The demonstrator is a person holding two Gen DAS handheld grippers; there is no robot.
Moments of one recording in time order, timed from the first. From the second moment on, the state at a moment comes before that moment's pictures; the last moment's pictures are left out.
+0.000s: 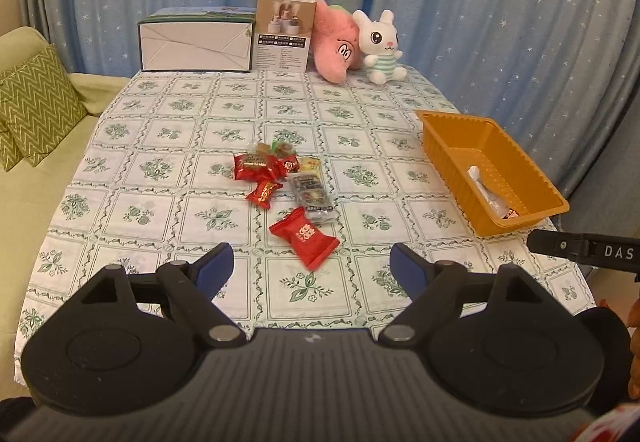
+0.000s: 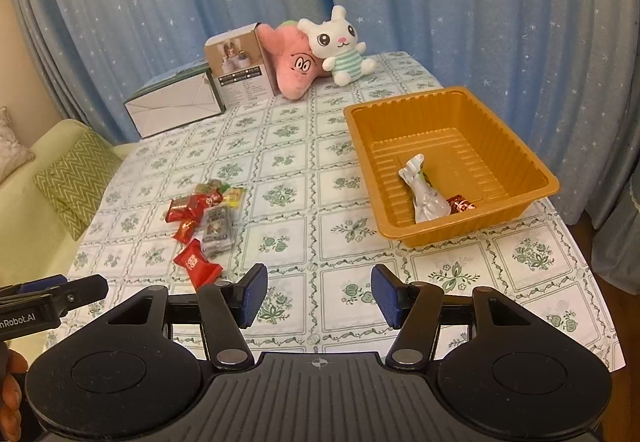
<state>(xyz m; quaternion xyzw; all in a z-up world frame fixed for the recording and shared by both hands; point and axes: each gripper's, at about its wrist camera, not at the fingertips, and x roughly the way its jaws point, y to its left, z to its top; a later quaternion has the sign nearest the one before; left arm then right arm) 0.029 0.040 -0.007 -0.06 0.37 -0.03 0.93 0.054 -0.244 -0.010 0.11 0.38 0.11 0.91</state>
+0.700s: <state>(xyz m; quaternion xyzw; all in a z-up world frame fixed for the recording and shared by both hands) 0.033 0.036 -0.016 -0.07 0.38 -0.02 0.92 0.059 -0.245 -0.016 0.11 0.39 0.11 0.91</state>
